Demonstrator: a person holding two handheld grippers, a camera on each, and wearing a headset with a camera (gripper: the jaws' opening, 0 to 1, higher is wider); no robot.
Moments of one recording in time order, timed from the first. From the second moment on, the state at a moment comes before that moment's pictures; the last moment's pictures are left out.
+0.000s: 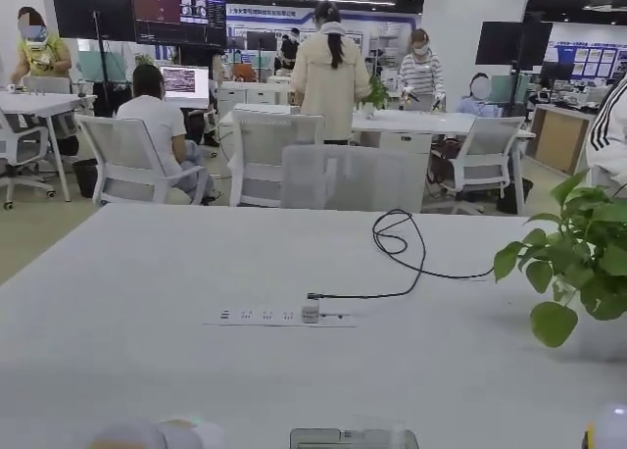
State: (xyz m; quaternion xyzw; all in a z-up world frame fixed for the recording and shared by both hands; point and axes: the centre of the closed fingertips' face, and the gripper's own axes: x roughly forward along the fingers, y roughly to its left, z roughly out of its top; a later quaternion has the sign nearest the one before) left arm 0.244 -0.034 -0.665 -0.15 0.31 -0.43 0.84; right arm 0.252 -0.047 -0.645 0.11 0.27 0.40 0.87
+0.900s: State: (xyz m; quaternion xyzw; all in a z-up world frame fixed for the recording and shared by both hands) left arm 0.237 -0.029 -0.669 -0.11 0.28 -0.46 0.84; right arm 0.267 -0.068 -0.654 0.16 0.32 0.32 0.88
